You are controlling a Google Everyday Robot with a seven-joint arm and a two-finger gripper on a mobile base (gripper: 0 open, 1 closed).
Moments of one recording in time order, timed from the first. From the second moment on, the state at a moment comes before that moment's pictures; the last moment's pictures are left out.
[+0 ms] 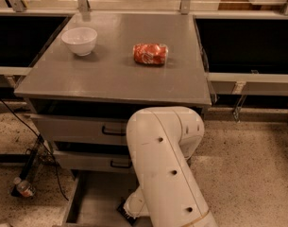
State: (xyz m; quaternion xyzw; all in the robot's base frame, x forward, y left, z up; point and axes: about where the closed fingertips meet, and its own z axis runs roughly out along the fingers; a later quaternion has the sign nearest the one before) arm 0.469 0.070 0.221 -0.44 0.86 0.09 0.22
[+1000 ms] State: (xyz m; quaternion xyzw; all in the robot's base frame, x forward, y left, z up) arm 0.469 0.071 0.221 -0.44 0.86 0.09 0.22
